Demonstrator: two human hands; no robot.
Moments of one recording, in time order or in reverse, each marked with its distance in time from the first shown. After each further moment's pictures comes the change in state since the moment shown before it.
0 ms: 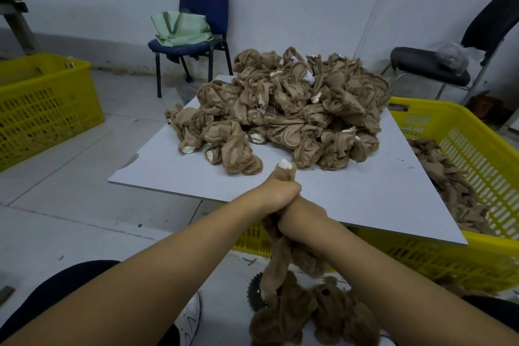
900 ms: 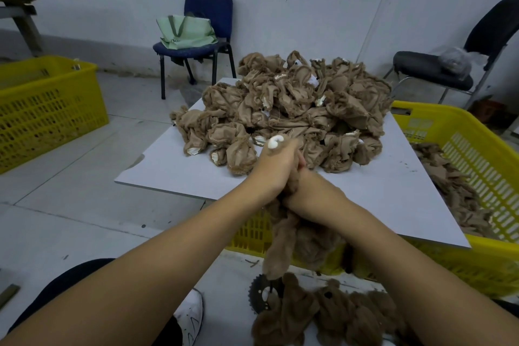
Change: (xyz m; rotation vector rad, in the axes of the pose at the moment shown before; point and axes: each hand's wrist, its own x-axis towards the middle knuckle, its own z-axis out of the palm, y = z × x) left_hand -0.029 0.035 -0.021 -0.300 0.294 0.270; right_hand -0.018 -0.002 -0.045 0.117 0.185 -0.221
